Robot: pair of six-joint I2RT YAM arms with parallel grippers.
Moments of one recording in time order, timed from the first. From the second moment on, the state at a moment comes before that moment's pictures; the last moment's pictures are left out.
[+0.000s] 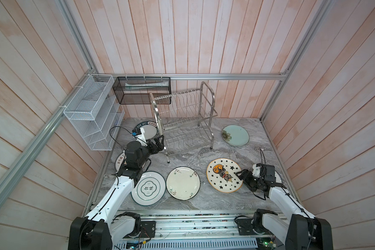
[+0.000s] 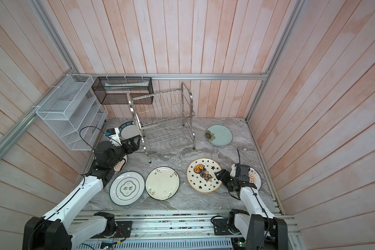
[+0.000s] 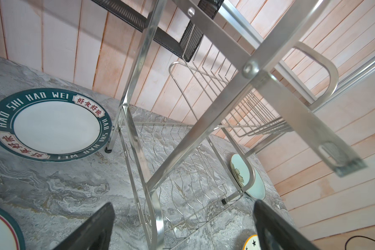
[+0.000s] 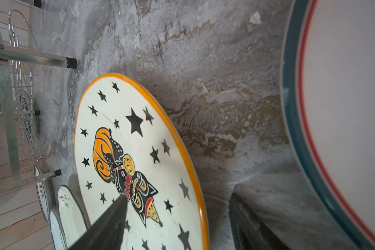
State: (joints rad) left arm -0.18 1.11 0.70 0.21 0.18 -0.52; right arm -0.13 1.04 0.33 -0.28 -0.45 0.63
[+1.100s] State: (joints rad) left arm -0.23 1.15 0.76 0.13 0.18 -0.51; right arm -0.10 1.09 0.31 -0.20 -0.52 0.65
